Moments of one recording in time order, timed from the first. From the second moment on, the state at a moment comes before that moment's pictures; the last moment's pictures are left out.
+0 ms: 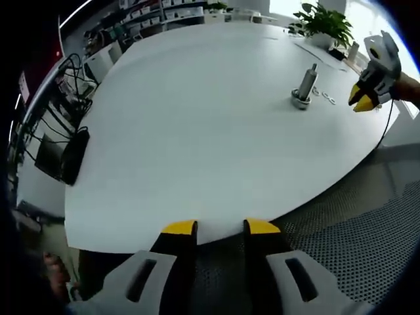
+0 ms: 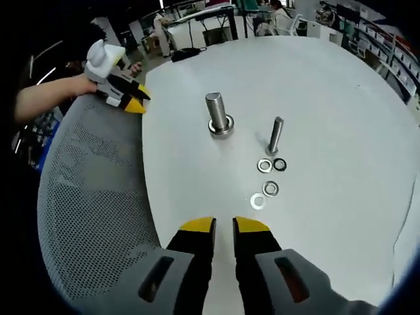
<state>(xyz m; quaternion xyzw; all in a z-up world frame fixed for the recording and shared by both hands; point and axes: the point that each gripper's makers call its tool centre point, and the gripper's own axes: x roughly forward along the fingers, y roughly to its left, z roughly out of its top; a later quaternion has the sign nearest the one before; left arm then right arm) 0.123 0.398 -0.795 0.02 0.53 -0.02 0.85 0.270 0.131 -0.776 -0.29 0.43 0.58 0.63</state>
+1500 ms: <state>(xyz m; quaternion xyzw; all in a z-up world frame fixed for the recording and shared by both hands) 0.125 0.410 -0.795 0.06 0.52 0.00 0.85 0.302 0.146 -0.800 -0.46 0.38 0.60 0.53</state>
